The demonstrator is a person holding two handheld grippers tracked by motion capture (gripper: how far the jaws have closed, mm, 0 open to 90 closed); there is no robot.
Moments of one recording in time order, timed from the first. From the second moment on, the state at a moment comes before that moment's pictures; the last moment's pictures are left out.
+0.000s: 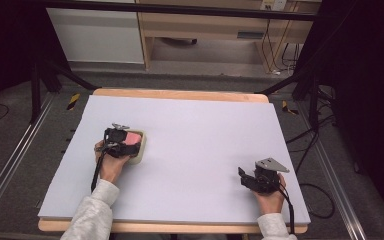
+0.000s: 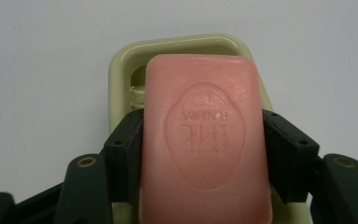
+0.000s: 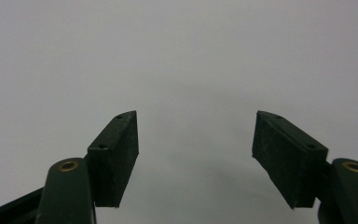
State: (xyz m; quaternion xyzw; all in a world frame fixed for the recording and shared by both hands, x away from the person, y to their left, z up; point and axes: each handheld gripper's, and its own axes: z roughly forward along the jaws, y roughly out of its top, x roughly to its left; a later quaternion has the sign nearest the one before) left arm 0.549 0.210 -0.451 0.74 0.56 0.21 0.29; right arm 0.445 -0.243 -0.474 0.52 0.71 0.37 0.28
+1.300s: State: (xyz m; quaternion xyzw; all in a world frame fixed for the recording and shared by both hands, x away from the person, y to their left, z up) left arm 0.495 0.247 -0.422 0.74 0.52 0.23 0.37; right arm 0.445 -0.247 -0.474 0.54 0.70 0.37 0.29
